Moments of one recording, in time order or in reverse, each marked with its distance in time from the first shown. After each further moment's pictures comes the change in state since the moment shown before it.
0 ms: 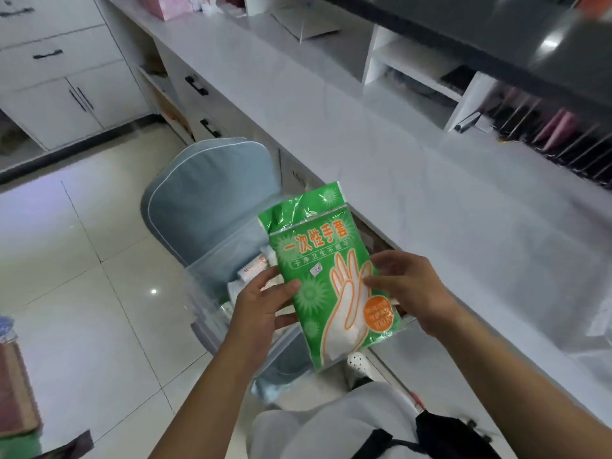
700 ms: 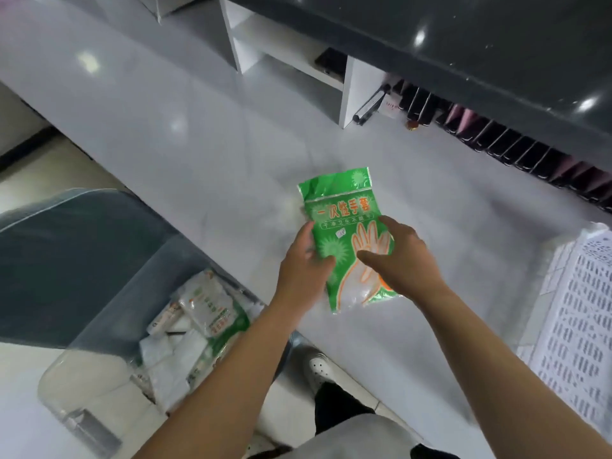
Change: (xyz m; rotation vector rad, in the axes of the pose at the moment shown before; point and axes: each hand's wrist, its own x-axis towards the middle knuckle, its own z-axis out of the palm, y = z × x) left_hand 0.213 -0.063 0.313 0.648 -0.190 0.156; right_hand 0.163 0.009 -0.245 -0.605 0.352 0.063
